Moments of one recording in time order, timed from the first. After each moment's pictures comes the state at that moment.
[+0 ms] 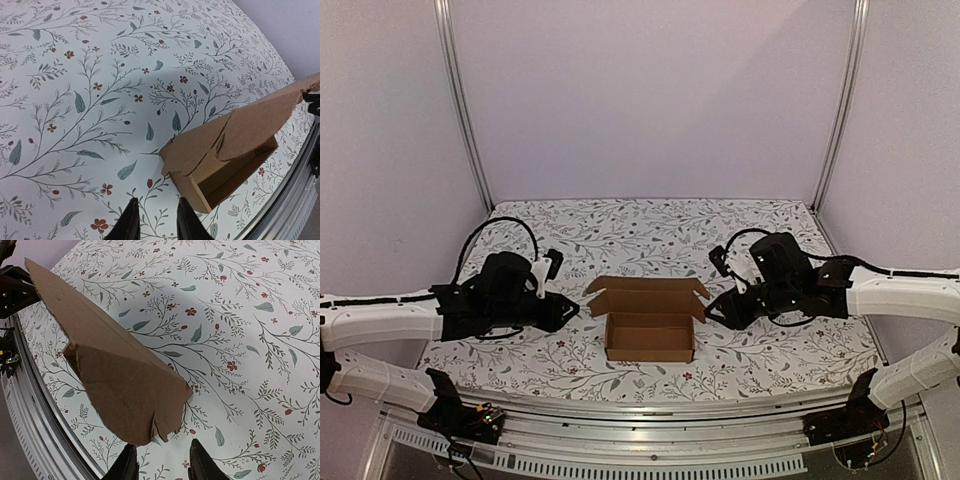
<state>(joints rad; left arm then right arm) -0.80 1.11 0.54 -0.09 -0.04 -0.47 0.85 1.28 0.78 -0.26 -0.12 0.30</state>
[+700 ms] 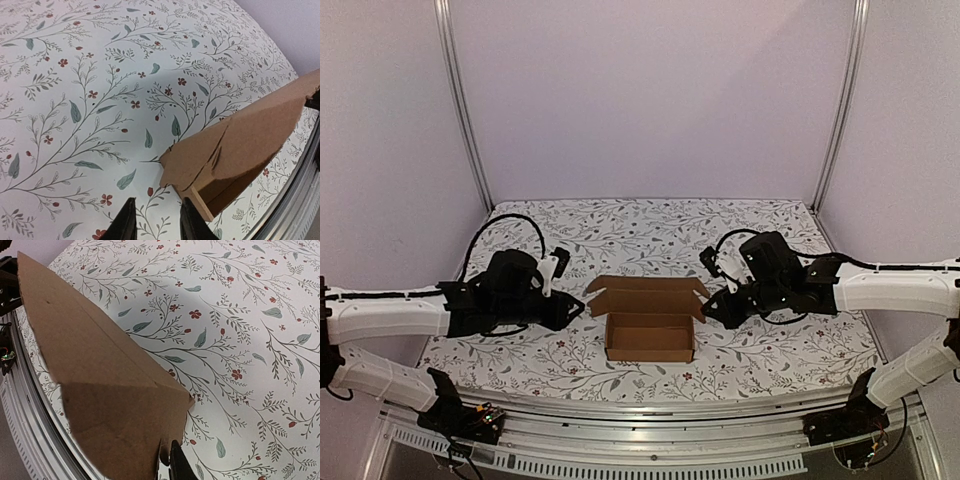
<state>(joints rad) -0.80 1.16 0.56 -0.06 -0.03 -0.41 0.85 1.36 0.82 -0.23 -0.13 0.25</state>
